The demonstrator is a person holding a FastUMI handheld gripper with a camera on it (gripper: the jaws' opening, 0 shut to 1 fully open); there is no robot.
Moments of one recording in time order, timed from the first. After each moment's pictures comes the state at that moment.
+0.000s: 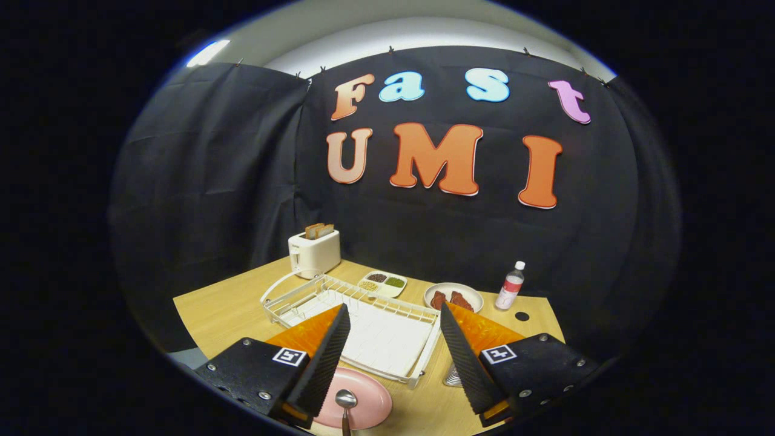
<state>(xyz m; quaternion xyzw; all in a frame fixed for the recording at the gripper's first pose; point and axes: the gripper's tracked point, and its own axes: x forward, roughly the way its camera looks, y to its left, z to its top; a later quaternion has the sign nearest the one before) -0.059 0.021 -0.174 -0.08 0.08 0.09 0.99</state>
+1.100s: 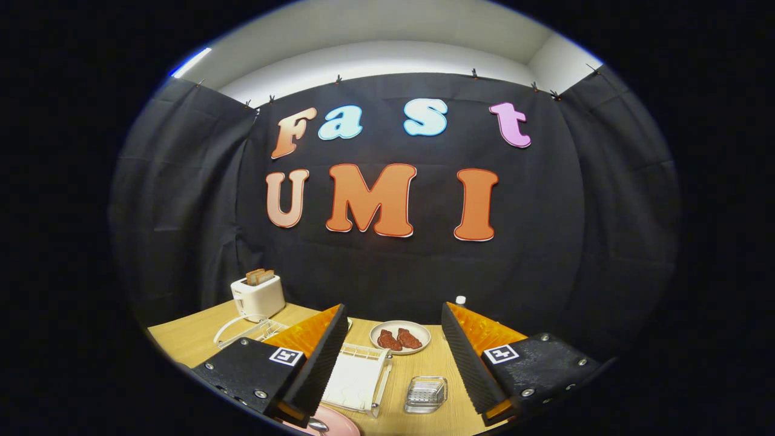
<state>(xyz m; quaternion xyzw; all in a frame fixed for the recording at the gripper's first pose) -0.031 -0.046 -0.116 -0.05 0.00 -0.03 1.00</state>
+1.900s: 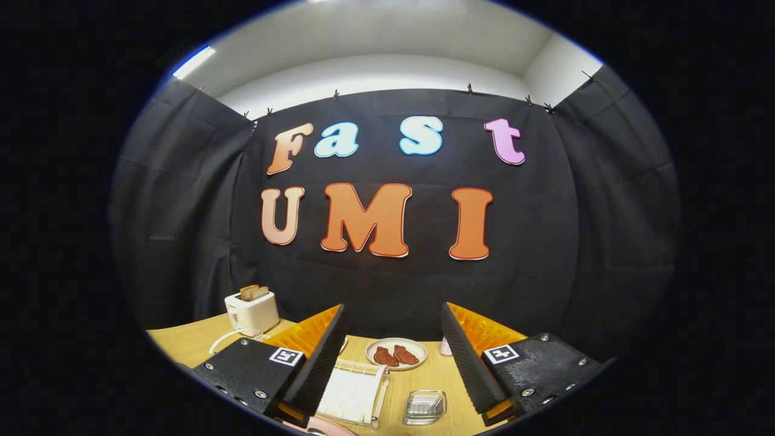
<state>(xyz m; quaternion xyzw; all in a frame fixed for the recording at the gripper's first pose) -0.027 -0.041 -0.093 -0.06 -0.06 -0.04 1.00</state>
